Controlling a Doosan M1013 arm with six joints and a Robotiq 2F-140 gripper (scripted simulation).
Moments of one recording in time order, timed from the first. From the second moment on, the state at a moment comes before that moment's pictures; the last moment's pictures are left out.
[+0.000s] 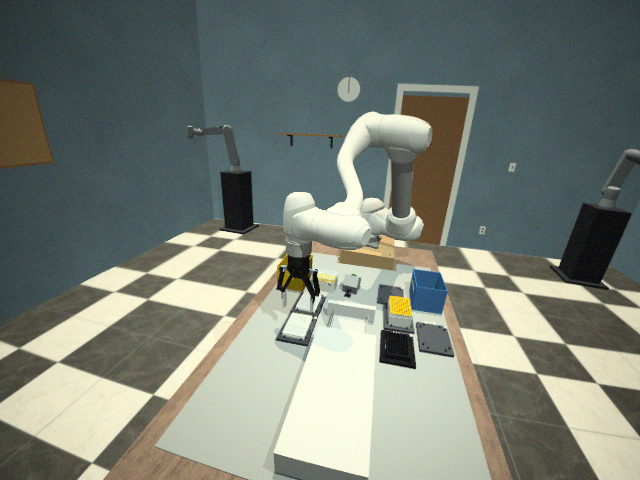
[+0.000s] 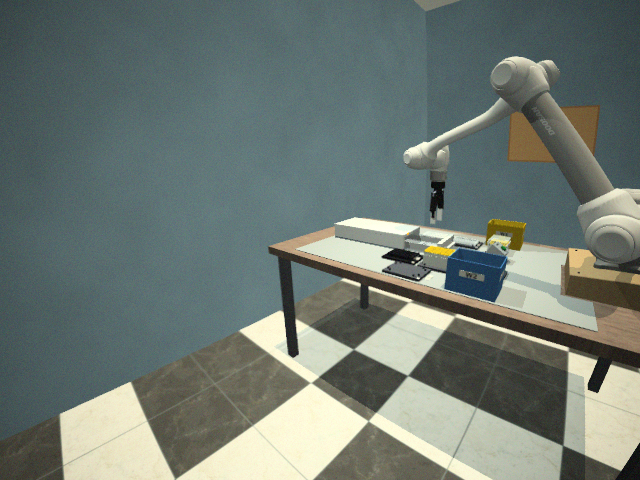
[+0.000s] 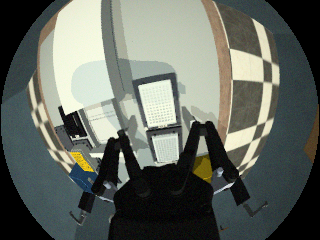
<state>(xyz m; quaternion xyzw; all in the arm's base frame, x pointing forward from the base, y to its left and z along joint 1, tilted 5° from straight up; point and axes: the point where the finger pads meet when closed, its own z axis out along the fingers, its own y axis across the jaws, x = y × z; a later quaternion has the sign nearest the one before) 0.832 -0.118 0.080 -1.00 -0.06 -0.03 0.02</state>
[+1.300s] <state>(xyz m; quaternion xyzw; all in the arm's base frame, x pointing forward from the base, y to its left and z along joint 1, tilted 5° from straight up) 0.835 -0.116 0.034 -1.00 -0.06 -0.03 0.02</state>
